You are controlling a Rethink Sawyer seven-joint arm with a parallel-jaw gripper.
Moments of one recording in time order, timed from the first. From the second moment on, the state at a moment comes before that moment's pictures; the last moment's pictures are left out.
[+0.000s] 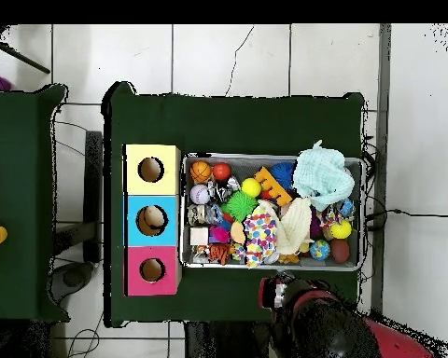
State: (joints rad) arm -0.98 -1.39 0.54 2.33 -0.03 0.66 1.38
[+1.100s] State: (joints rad) arm -1.05 -1.38 0.66 2.34 -0.03 0.65 1.38
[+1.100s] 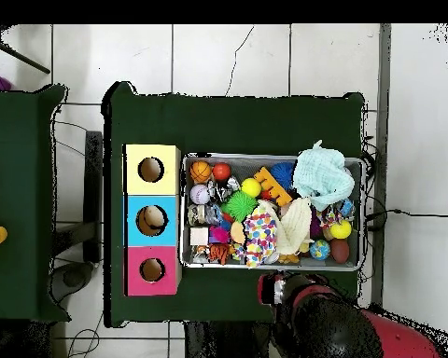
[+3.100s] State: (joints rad) arm -1.01 -1.32 0.71 2.32 -0.18 0.69 1.38
